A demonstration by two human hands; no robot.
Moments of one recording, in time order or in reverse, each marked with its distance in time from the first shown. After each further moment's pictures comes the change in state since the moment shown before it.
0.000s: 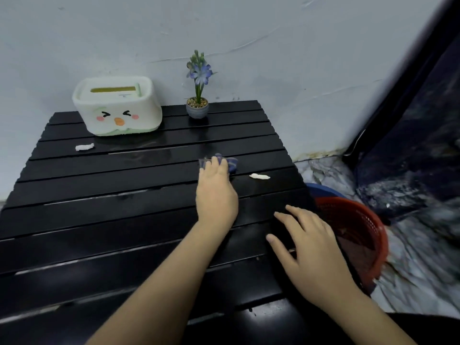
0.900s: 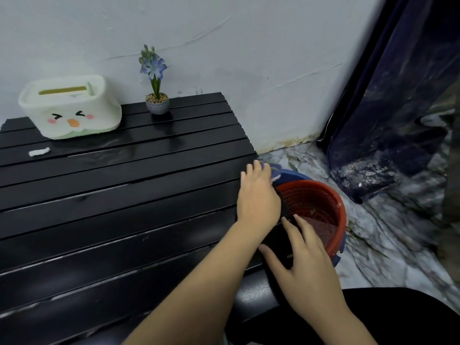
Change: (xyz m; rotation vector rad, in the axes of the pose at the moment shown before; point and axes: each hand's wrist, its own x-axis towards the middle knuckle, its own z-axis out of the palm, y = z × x) left_hand -0.053 0.121 0.061 -0.143 -0.274 0.148; right_hand -0.064 0.031 -0.011 0.162 -0.029 0.341
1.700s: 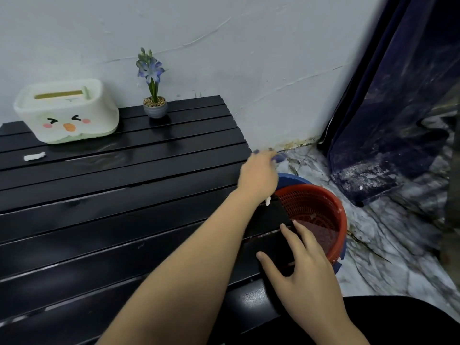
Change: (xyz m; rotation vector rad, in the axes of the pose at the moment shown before) left_hand 0.064 0.003 -0.003 -0.073 -0.073 0.040; right_hand 0.004 0.005 0.004 0.056 0.044 0.003
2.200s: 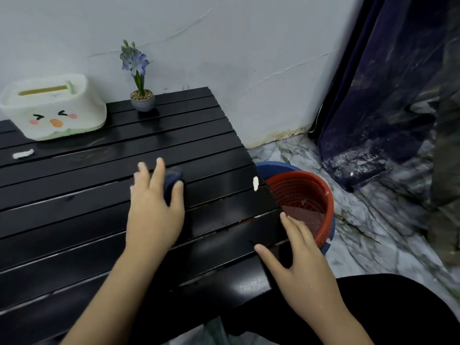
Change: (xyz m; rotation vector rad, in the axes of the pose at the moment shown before) left_hand -0.133 -0.079 -0.097 0.156 0.337 -0.239; right_hand -0.021 0.012 -0.013 0.153 -0.059 0.027
